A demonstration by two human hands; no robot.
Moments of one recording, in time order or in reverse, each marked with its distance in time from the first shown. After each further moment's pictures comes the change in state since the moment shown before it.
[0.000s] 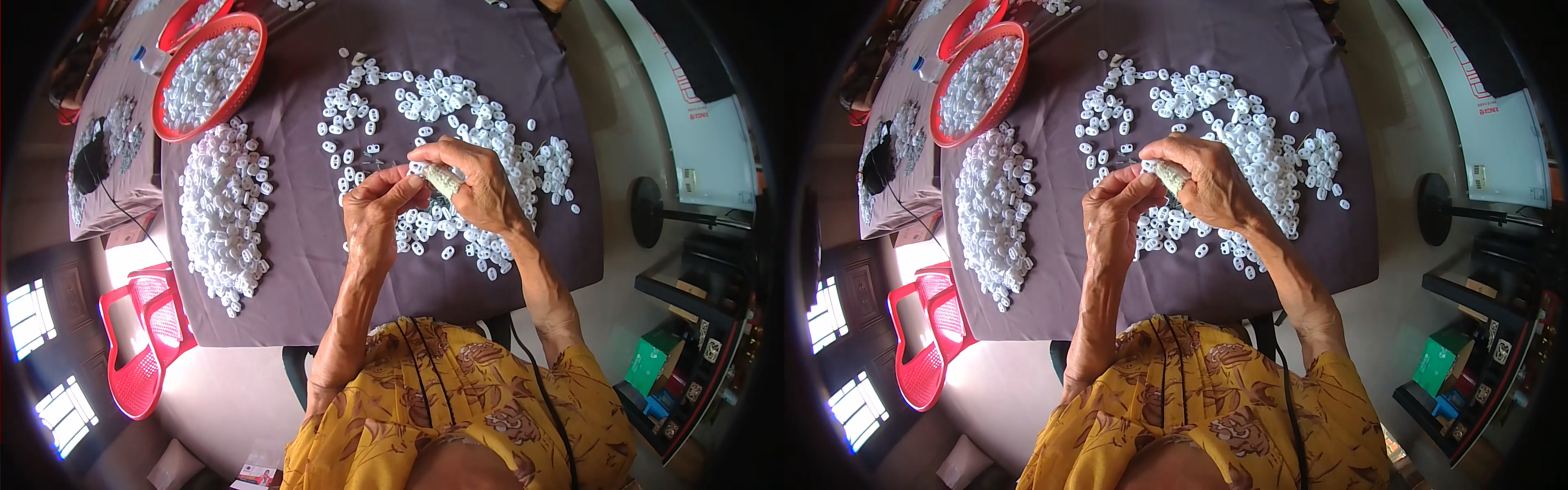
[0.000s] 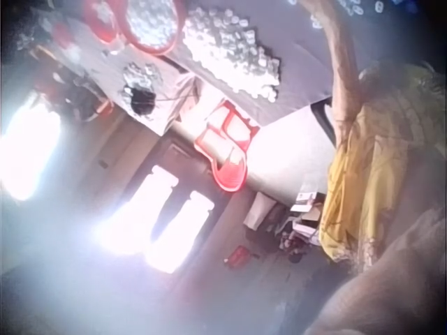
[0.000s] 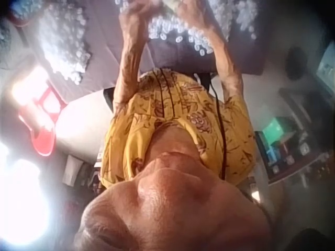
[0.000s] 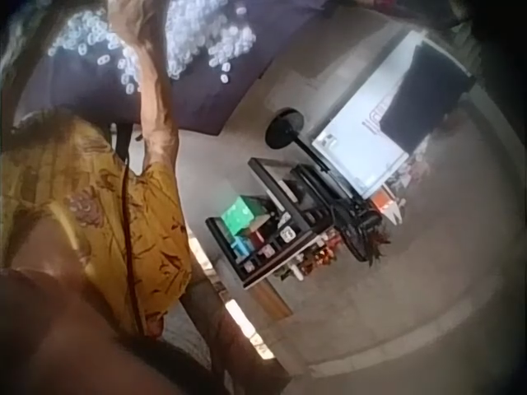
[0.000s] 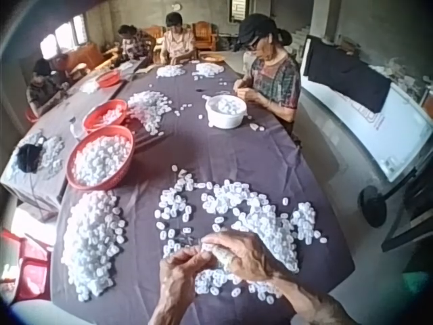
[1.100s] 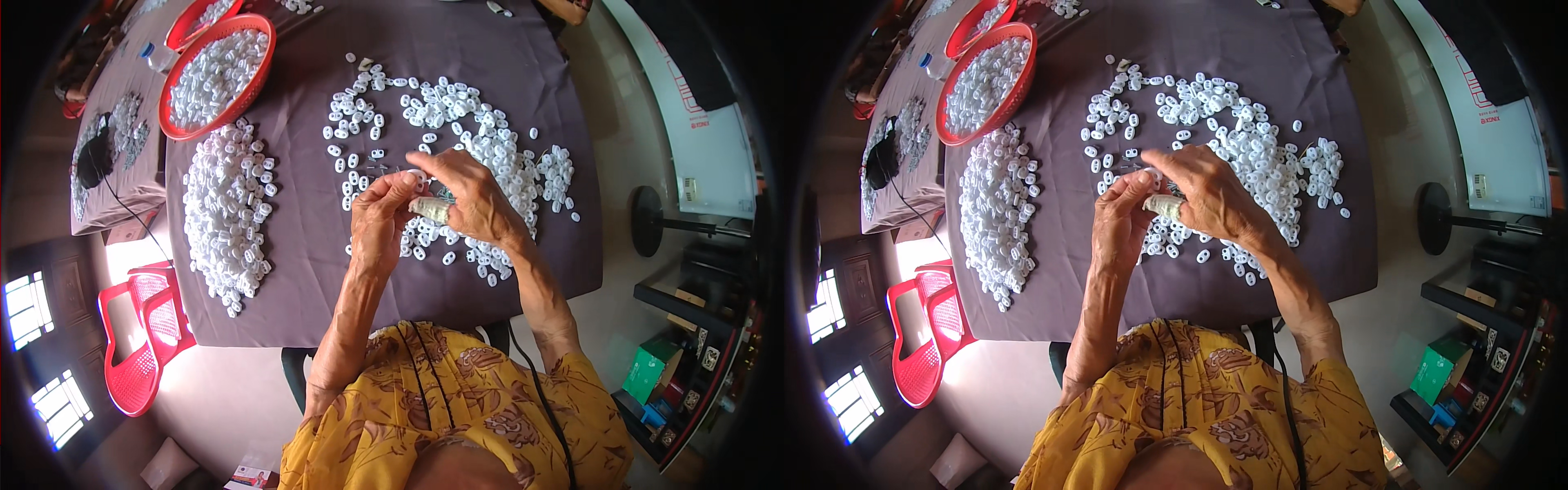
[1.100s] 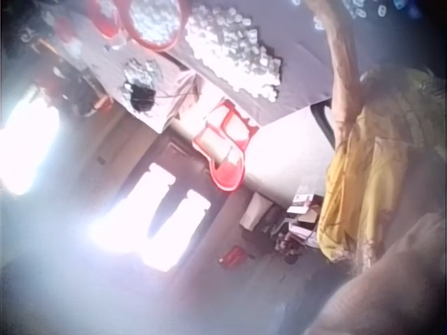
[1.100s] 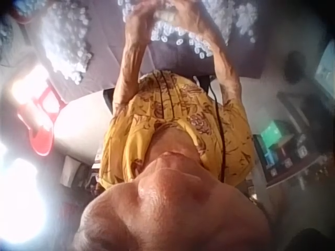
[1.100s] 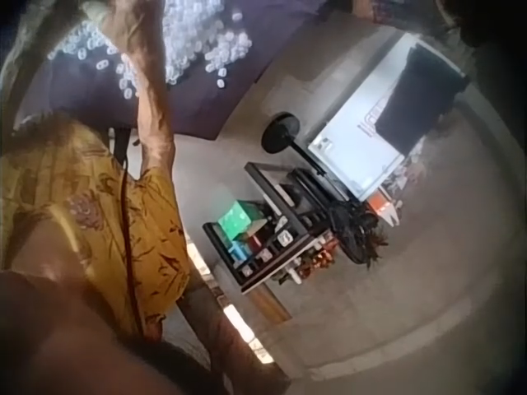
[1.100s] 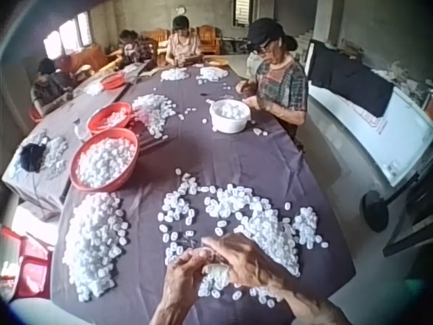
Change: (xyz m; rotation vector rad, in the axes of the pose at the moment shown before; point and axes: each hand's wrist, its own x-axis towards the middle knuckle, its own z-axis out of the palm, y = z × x) left_hand 0.007 -0.011 -0.009 -0.152 -0.042 -0.081; right_hand -0.005 0.014 0.002 -0.372 -0.047 -0.281
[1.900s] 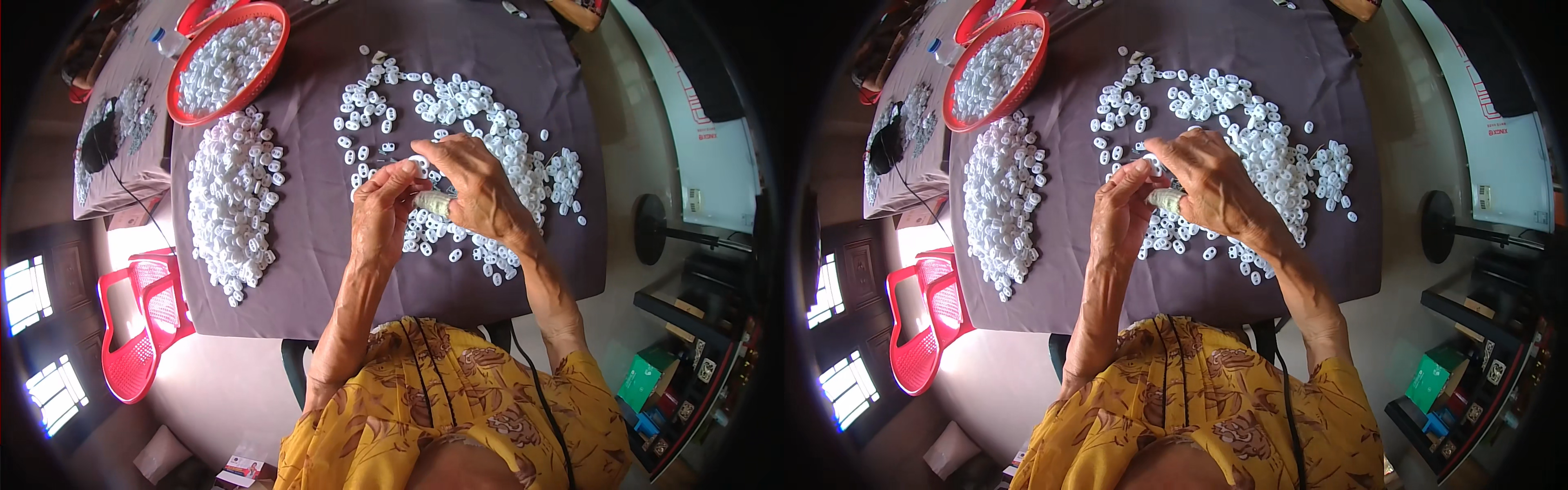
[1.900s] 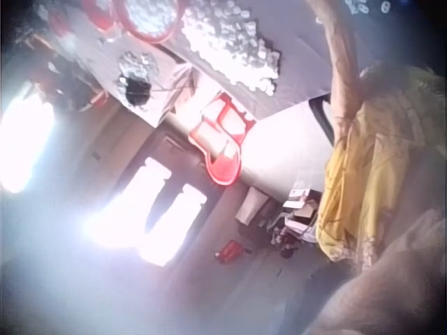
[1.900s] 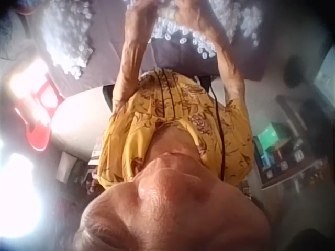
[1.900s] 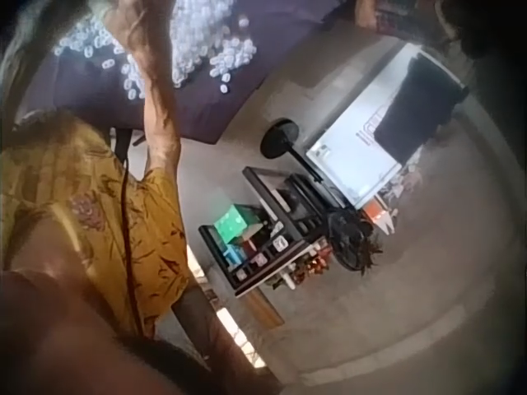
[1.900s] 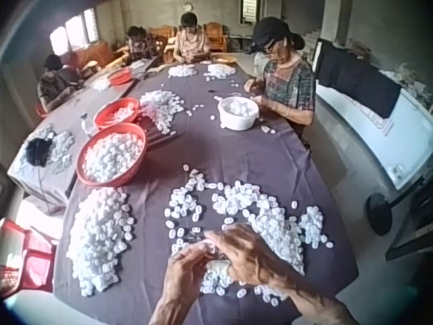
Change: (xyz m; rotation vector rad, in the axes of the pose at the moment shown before) left_hand -0.001 0.008 0.000 -0.080 0.057 0.046; right_hand 0.012 -0.010 -0.004 -0.046 -0.052 -0.022
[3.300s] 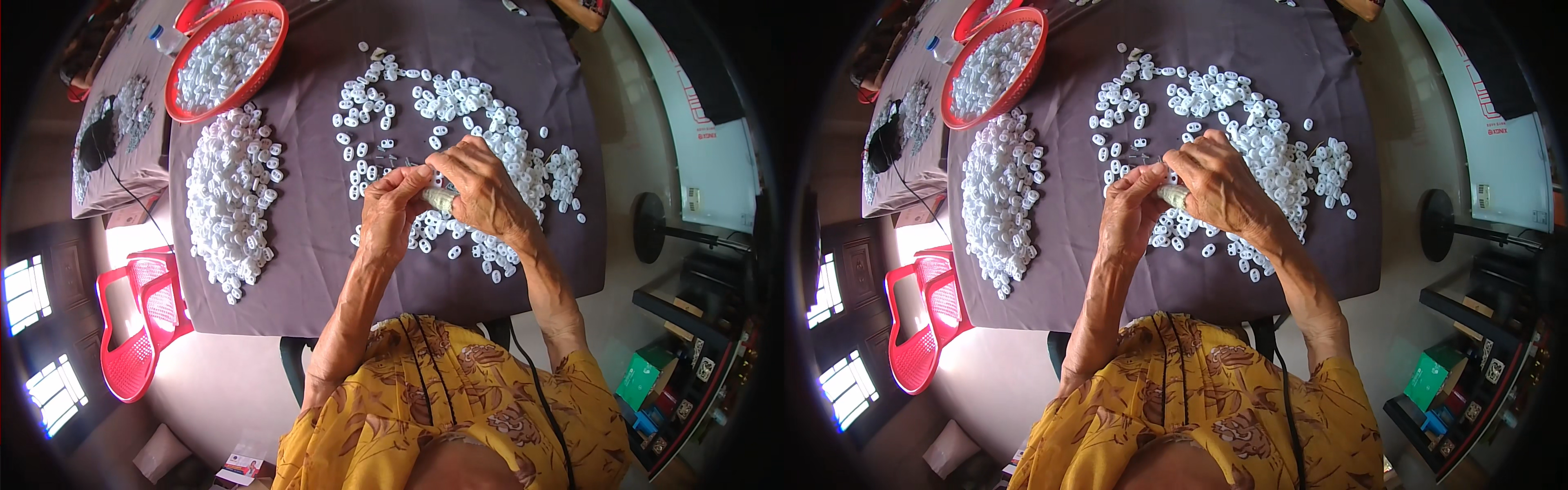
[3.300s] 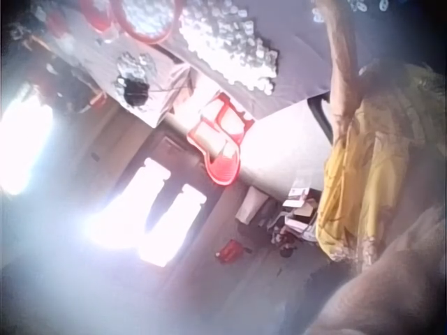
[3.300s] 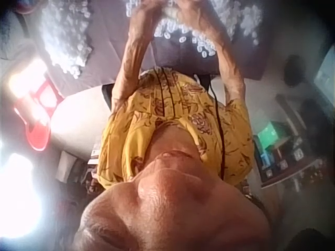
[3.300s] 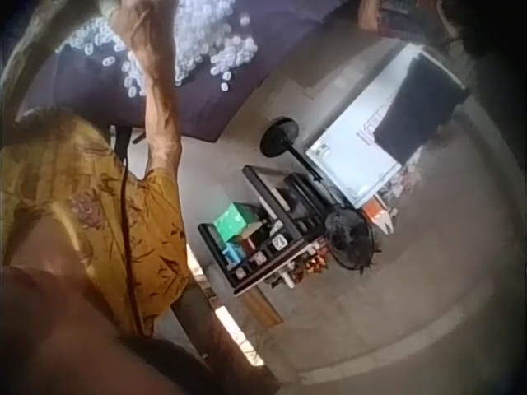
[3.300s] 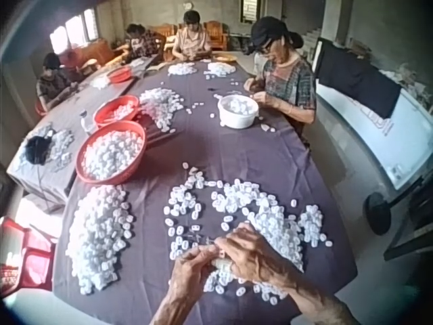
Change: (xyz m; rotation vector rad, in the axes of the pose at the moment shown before) left_hand 0.001 -0.010 -0.003 0.114 -0.032 -0.099; right_hand -0.008 0.009 0.002 -0.107 -0.076 -0.040
